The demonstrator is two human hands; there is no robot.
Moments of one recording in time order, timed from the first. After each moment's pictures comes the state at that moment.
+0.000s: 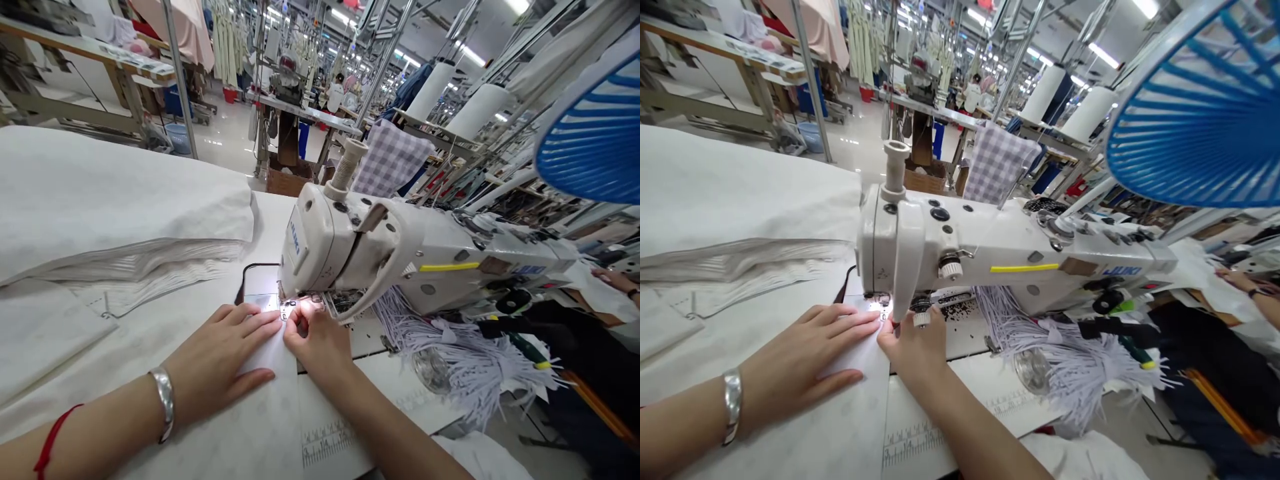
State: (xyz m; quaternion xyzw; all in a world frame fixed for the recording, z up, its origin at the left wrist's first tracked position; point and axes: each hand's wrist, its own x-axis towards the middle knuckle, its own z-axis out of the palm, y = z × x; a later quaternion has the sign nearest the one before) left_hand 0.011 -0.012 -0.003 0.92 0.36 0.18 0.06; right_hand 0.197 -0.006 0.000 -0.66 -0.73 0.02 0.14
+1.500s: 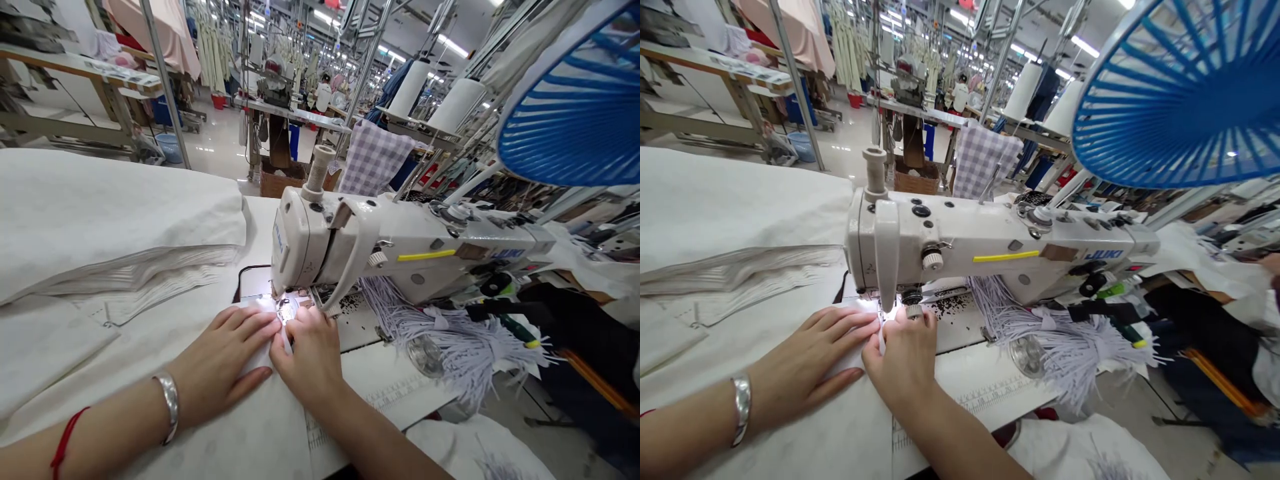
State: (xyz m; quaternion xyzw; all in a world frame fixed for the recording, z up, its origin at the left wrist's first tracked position) left_hand 0.014 -0.013 0.002 0.92 0.33 0.19 0.07; right_hand 0.186 -0.030 0.004 -0.63 -0.75 0.04 0.21
